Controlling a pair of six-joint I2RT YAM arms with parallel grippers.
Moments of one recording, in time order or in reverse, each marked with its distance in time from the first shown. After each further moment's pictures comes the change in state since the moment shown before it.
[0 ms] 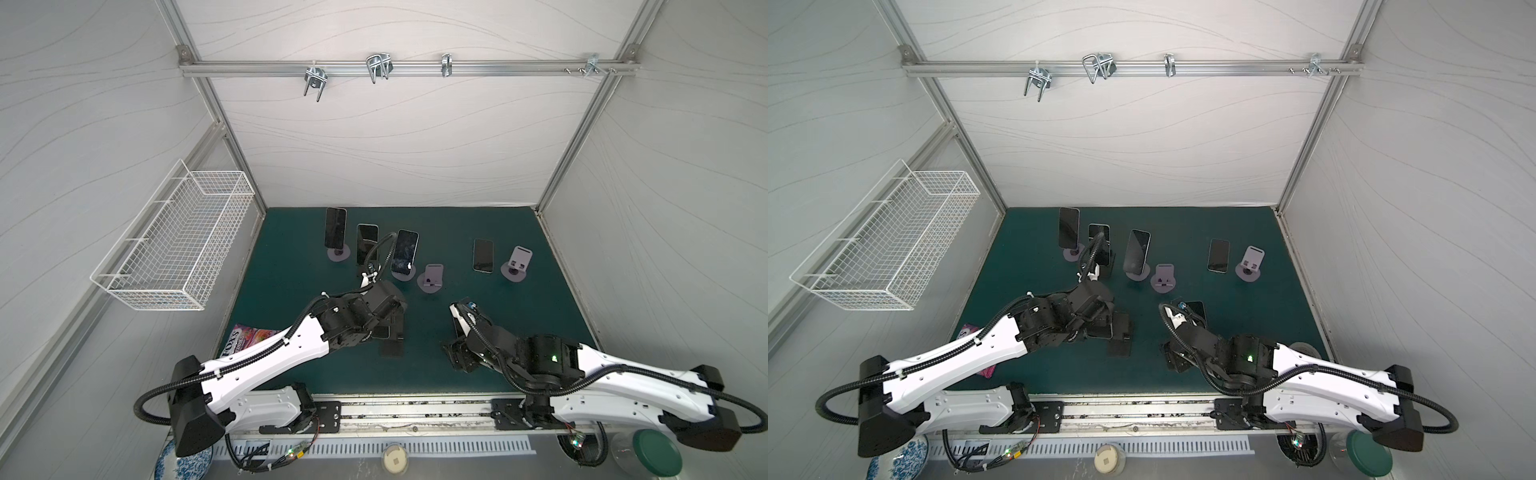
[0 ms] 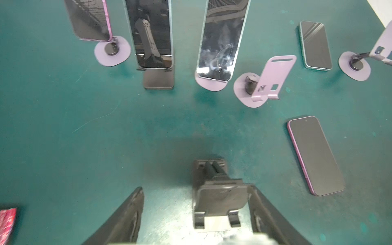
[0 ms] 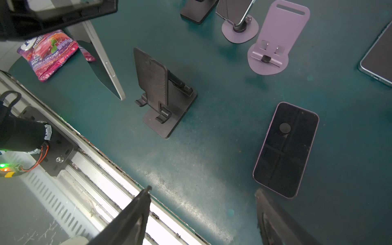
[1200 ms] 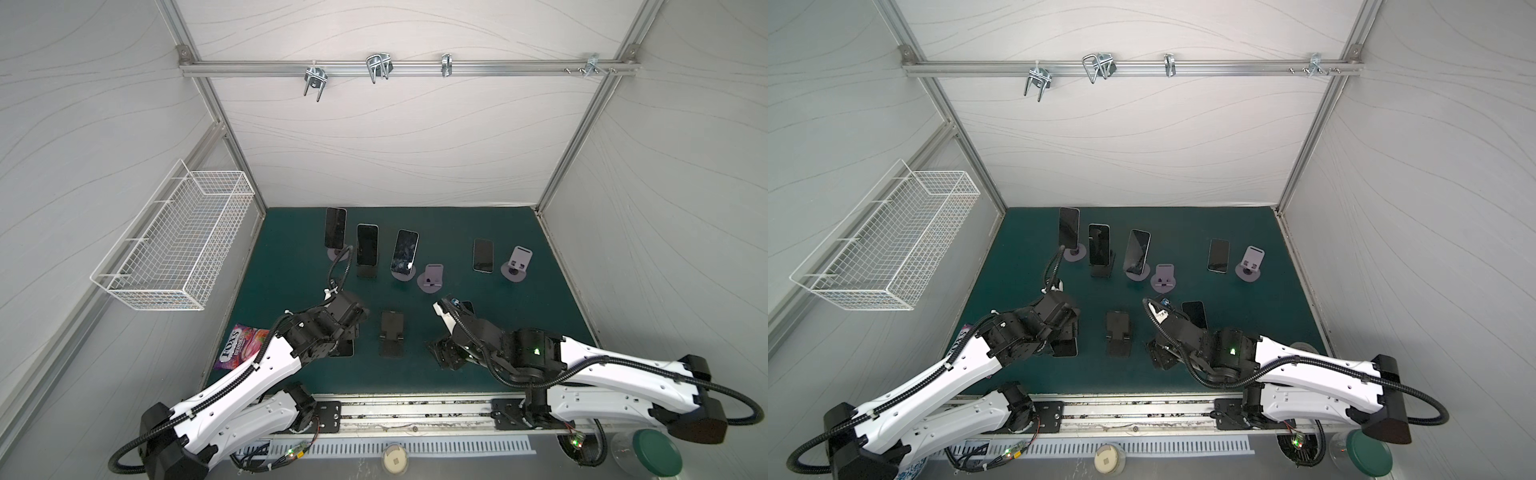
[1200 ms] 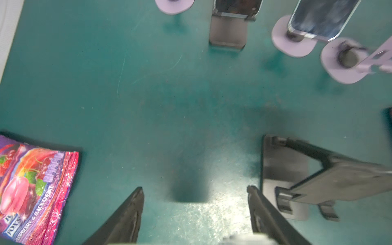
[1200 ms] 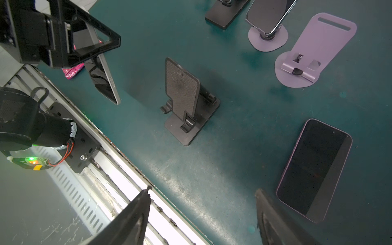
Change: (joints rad) left arm 0.219 -0.223 -0.245 -0.111 0.082 0.042; right arm 0.000 0.115 0.055 0.083 -0.069 -0.037
